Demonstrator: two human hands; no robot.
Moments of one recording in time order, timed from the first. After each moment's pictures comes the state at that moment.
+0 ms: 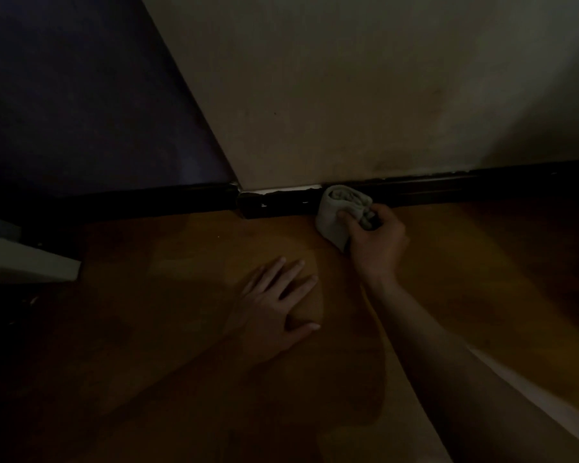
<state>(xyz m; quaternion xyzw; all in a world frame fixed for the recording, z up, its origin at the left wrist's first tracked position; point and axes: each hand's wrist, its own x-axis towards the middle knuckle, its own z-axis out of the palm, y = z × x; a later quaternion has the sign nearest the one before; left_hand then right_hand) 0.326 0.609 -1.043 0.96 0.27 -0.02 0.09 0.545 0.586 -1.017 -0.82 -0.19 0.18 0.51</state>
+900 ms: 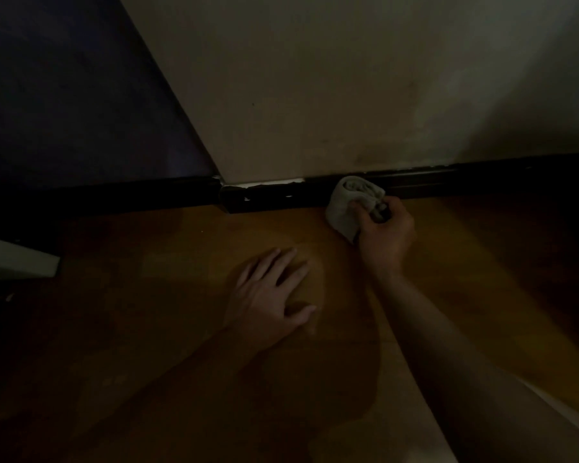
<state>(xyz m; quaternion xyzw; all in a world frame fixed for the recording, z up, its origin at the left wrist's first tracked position) 0.355 0.598 -1.041 0.94 0.32 -0.02 0.12 0.575 0.565 -1.019 -0.81 -0.18 0.16 0.54</state>
